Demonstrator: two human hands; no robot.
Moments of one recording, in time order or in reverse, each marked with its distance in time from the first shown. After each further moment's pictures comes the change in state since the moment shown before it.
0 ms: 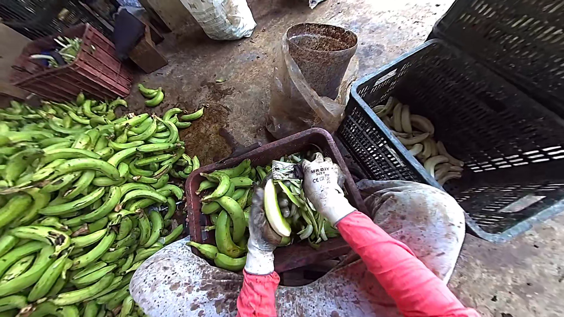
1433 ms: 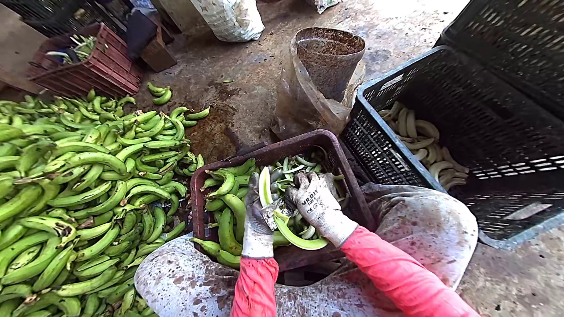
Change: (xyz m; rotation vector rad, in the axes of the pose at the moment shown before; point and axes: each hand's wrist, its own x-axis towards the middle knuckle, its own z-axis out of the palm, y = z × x) left_hand 0.022 0.018 -0.009 -0.166 -0.089 -0.020; right_hand -0.041 -0.008 0.004 -0.015 0.027 -0.447
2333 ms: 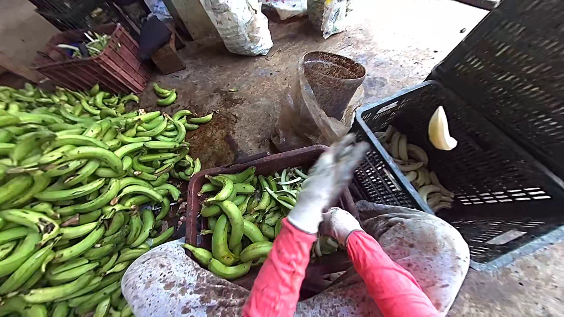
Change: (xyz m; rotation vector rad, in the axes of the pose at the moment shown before) left_hand 0.019 -0.030 0.161 1.086 -0.316 0.066; right_hand -0.008 0.046 -0.007 0.034 -0.788 0.457
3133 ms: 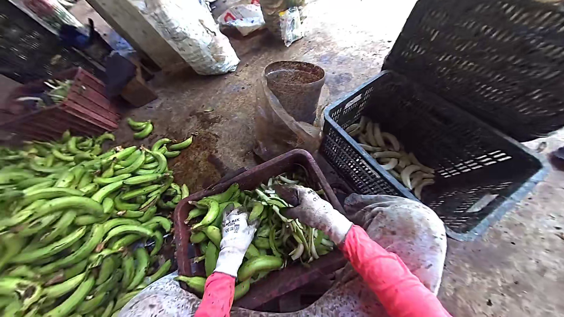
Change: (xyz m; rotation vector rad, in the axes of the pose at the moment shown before) left_hand -0.060 -0.146 -0.133 1.240 0.133 -0.341; right_hand -0.009 0.002 -0.023 0.675 0.397 -0.542
